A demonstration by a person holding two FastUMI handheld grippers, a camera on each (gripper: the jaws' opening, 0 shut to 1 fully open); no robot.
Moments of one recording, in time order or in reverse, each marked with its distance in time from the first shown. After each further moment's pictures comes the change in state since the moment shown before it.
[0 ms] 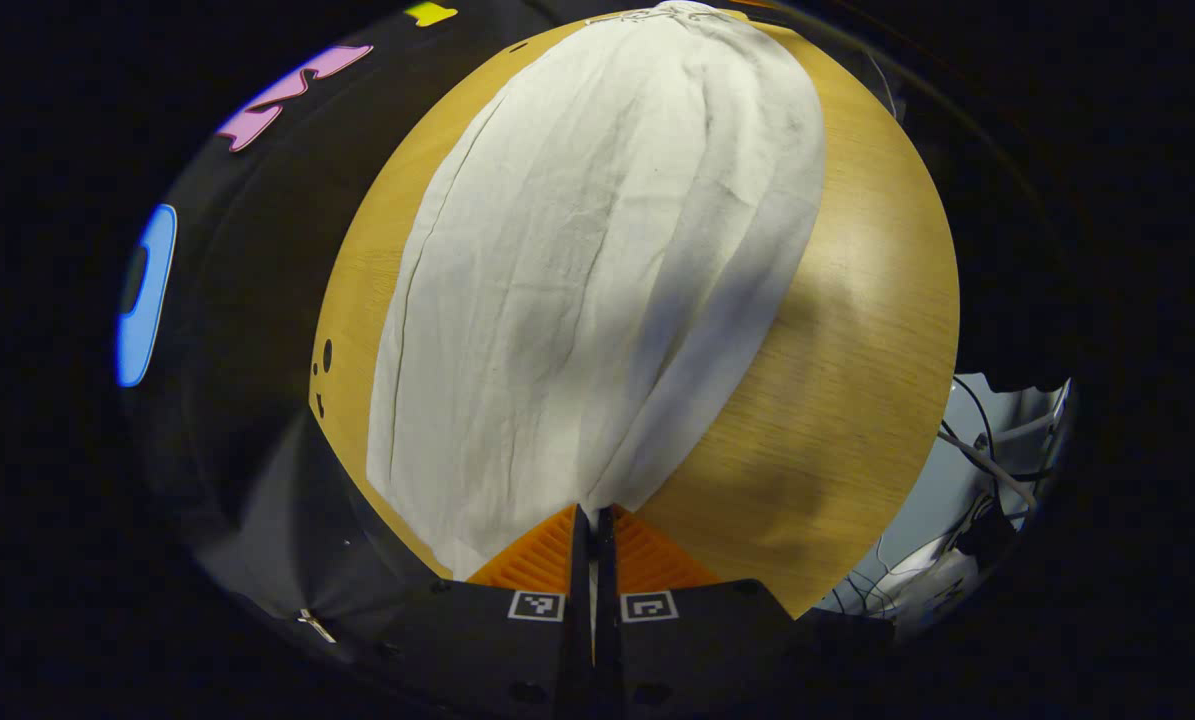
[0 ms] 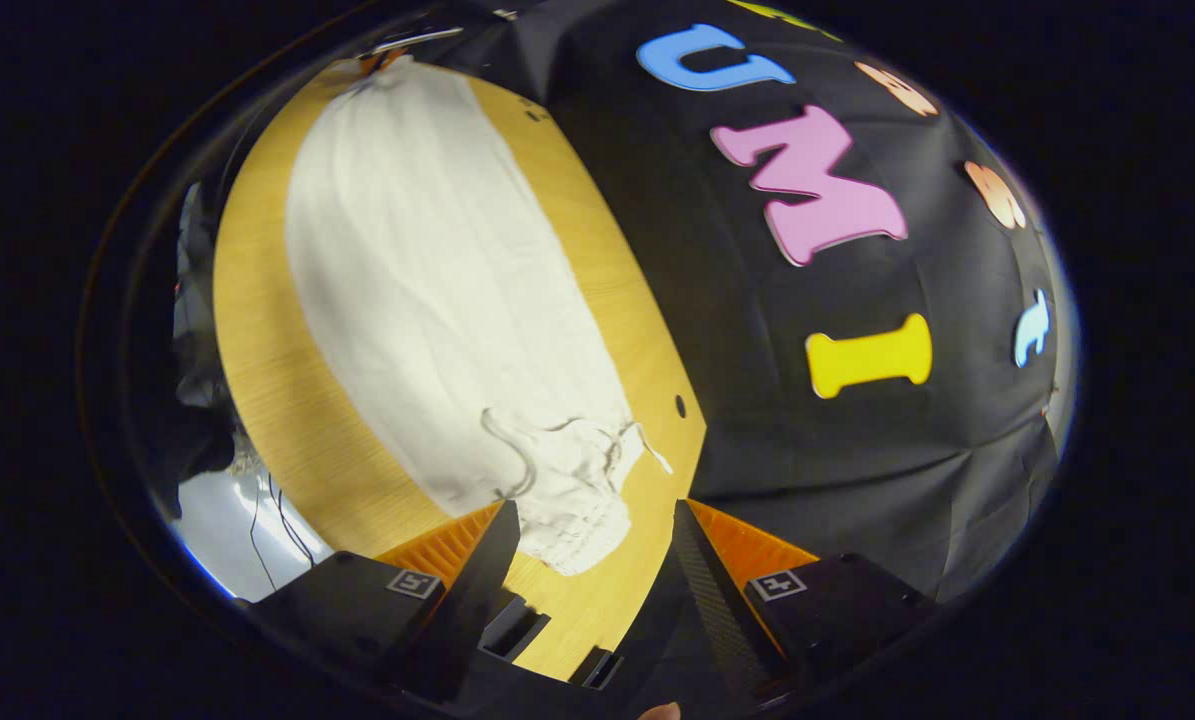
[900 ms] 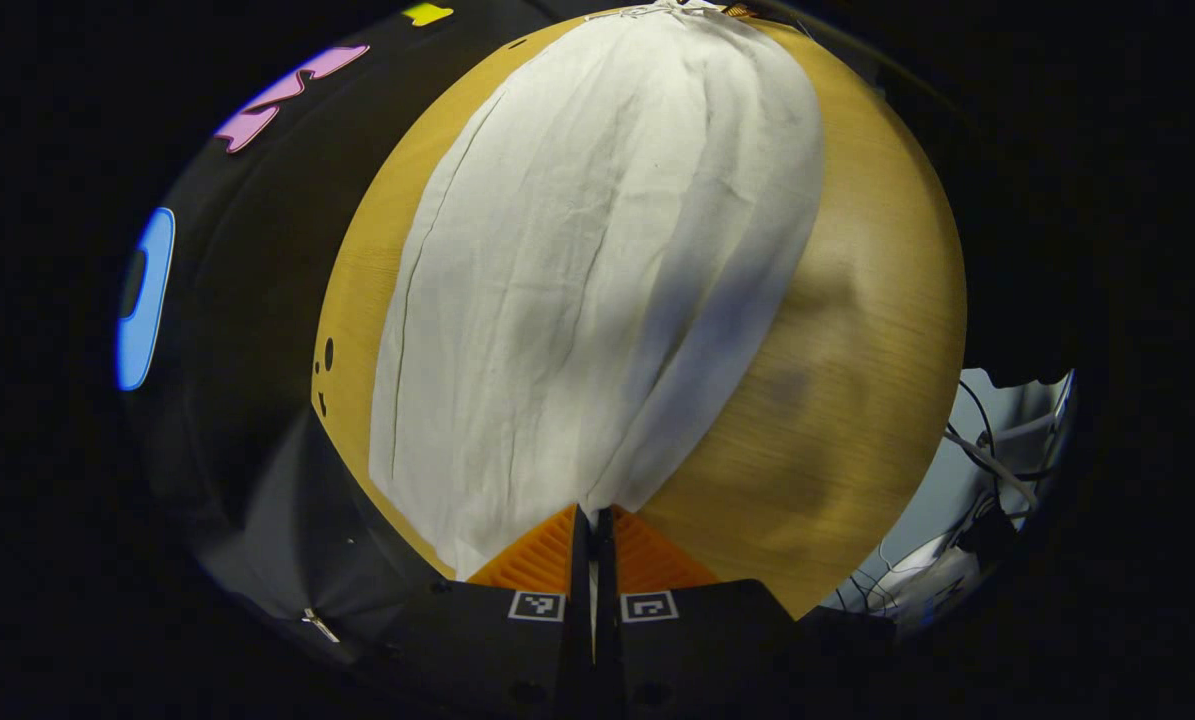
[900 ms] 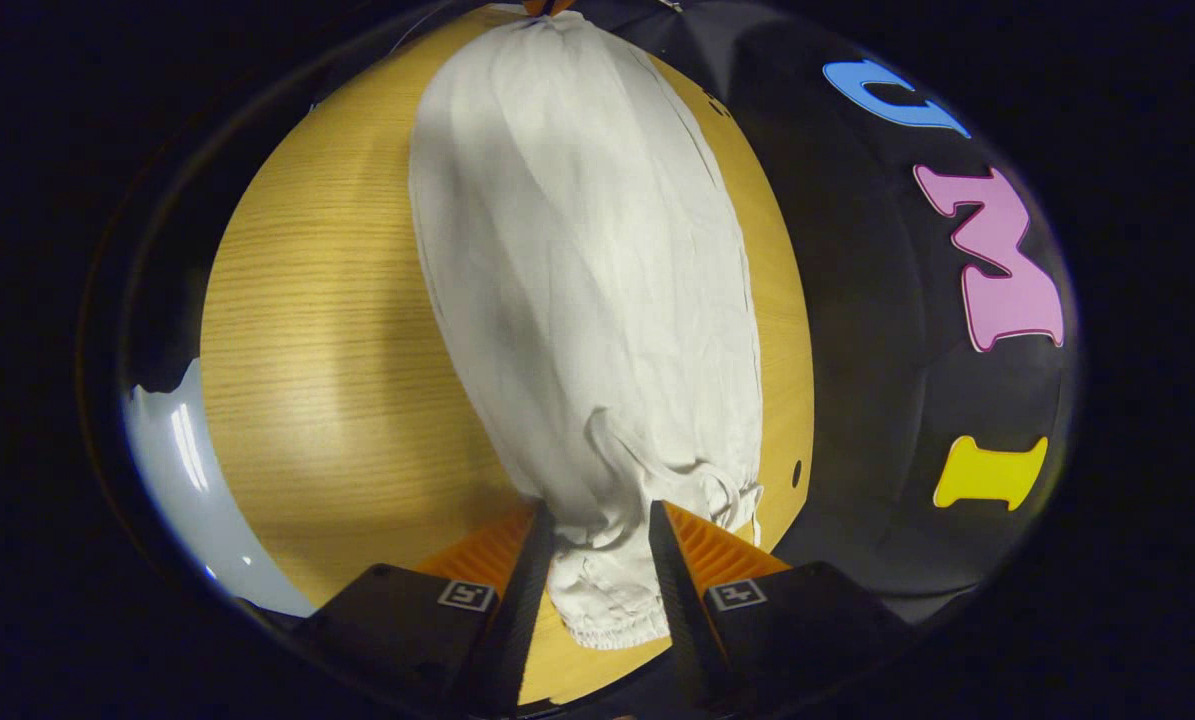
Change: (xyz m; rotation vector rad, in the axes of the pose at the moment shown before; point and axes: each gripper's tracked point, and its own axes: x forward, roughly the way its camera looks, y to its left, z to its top) left arm 0.000 0.001 0.001 -0.031 0.012 0.006; right arm 0.093 0.048 0.000 -0.265 -0.039 0.346
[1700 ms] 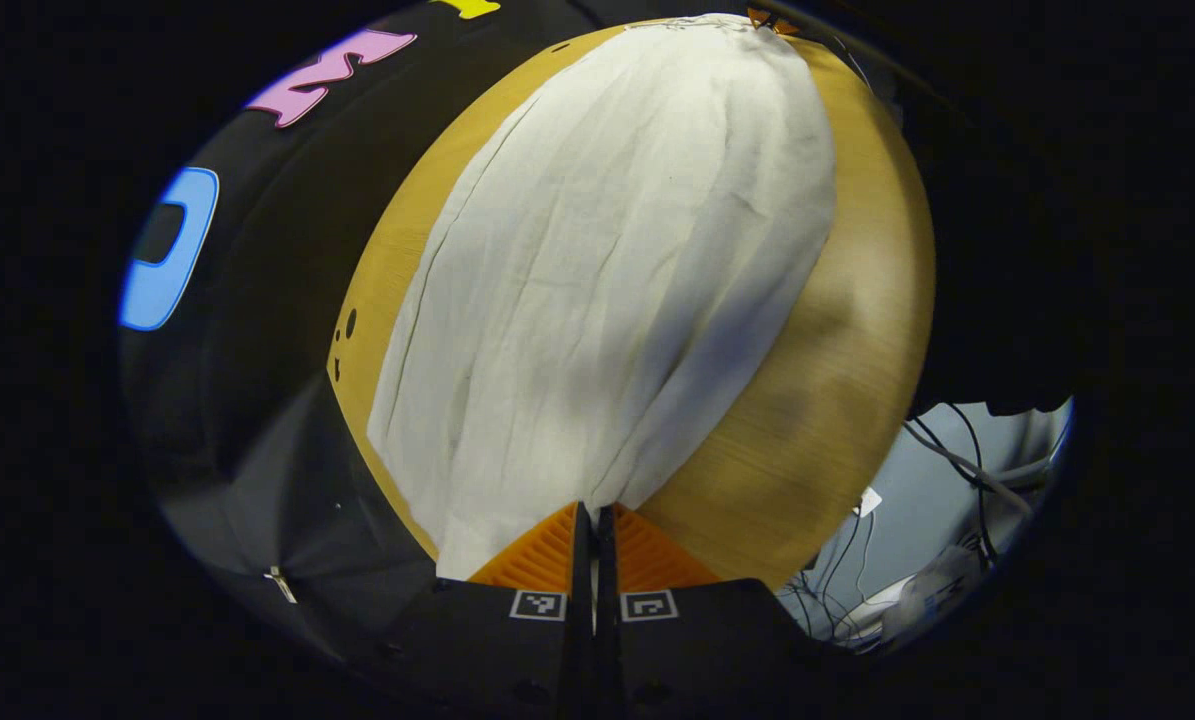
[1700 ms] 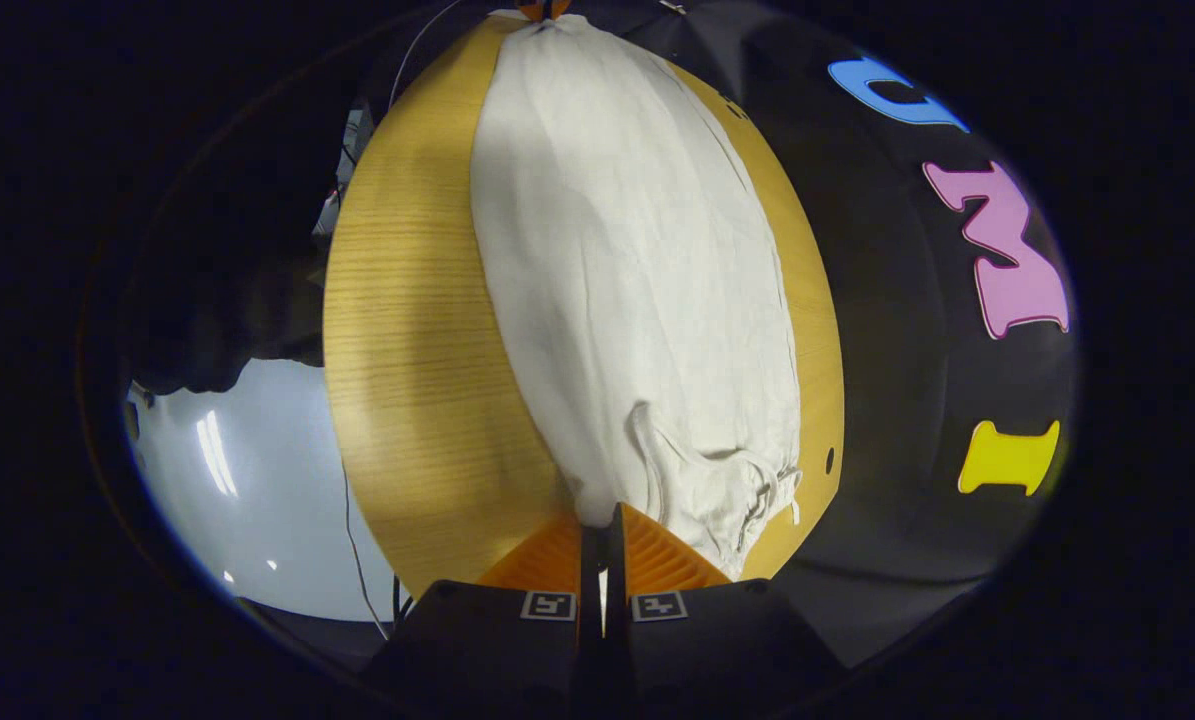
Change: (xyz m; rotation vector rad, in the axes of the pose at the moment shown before) left arm -0.023 -0.036 -0.018 -0.112 -0.030 0.043; right arm -0.039 0.032 -0.004 0.041 -0.010 0.043
